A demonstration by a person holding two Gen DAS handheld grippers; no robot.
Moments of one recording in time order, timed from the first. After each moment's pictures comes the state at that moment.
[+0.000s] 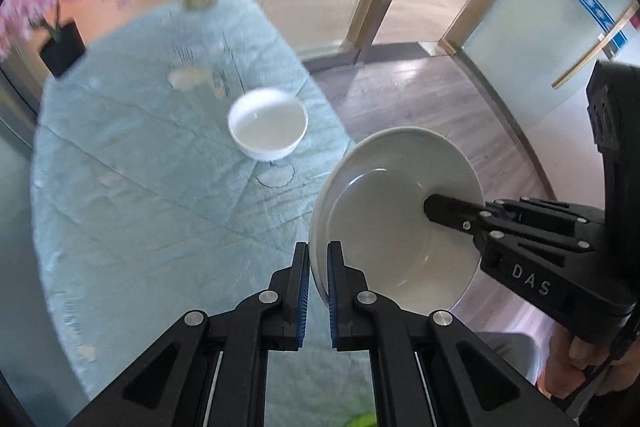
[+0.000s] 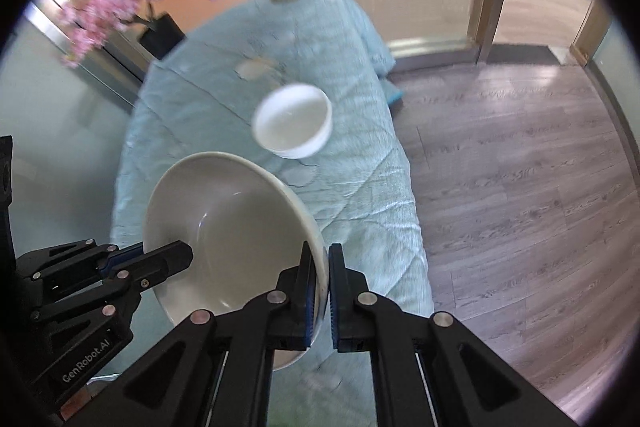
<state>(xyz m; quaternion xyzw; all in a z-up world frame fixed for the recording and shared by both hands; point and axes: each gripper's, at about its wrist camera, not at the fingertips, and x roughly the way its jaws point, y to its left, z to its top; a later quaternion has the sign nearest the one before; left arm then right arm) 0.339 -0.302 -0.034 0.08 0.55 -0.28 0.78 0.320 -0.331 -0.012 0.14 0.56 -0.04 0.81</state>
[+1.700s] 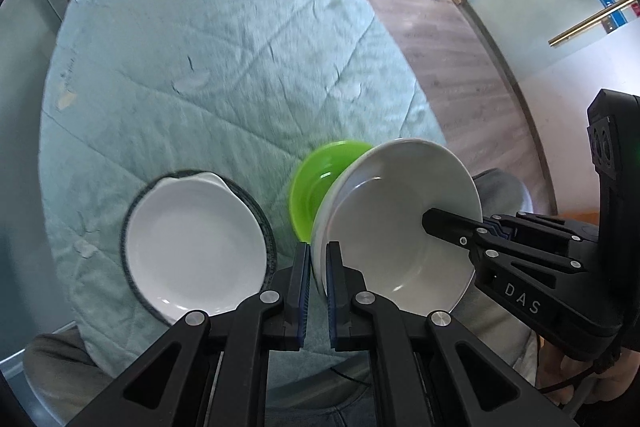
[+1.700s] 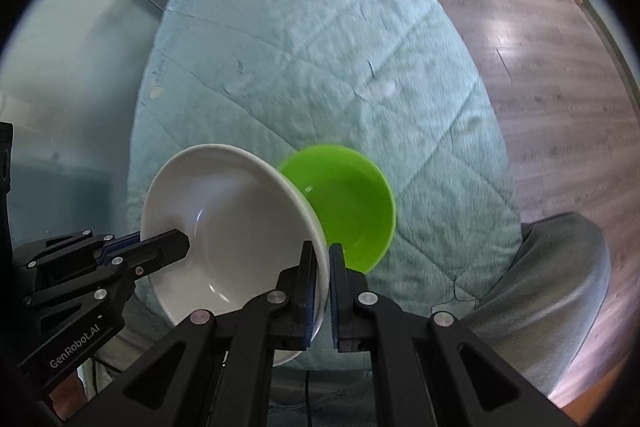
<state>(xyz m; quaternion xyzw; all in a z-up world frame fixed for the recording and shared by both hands) 0.036 -0.156 -0.086 0.04 0.66 -0.25 0.71 0.068 -0.214 -0.063 0.15 0.65 -0.02 0.75</state>
